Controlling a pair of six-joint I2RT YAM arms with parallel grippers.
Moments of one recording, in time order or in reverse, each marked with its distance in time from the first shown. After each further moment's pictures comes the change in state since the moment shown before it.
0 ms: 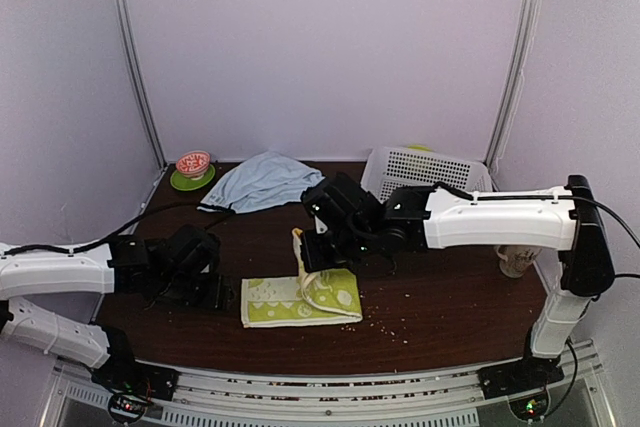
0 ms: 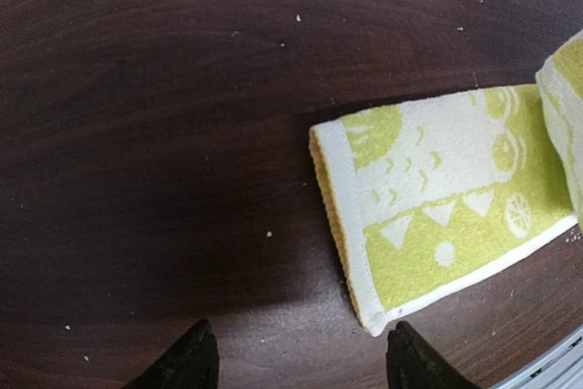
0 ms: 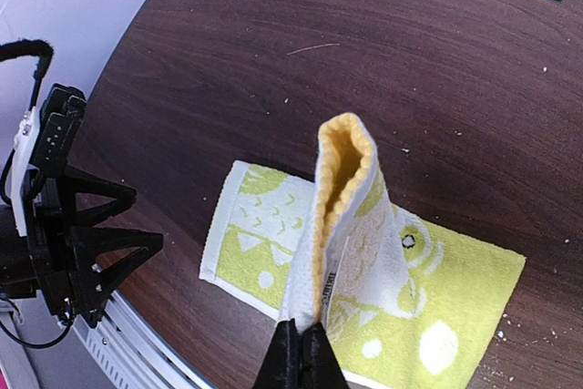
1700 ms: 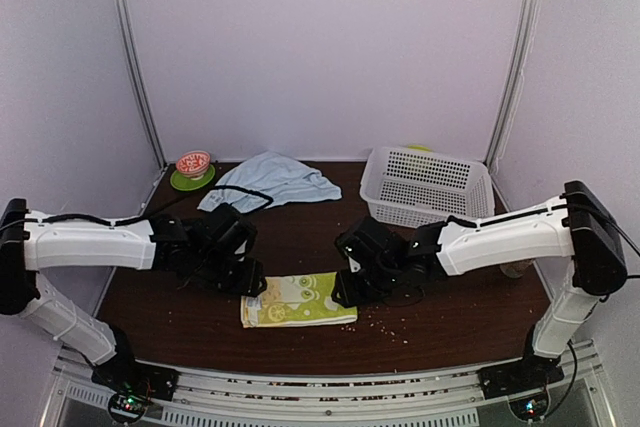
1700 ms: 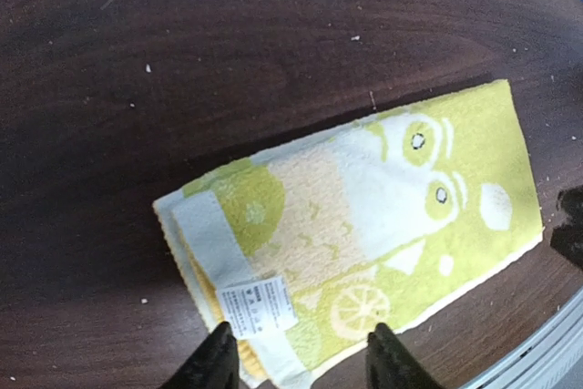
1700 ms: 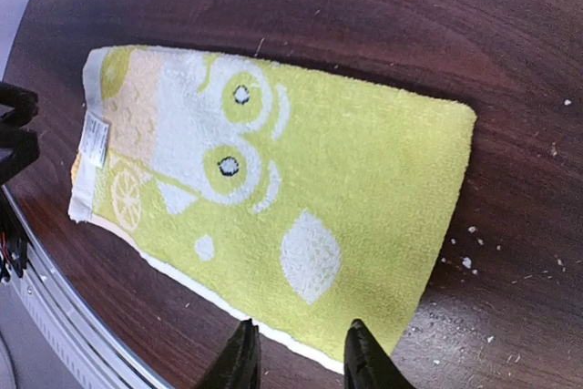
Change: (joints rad) left arm 0.000 0.261 0.202 0.079 0.129 0.051; right arm -0.060 -0.080 -0.393 0.153 -0.121 0.049
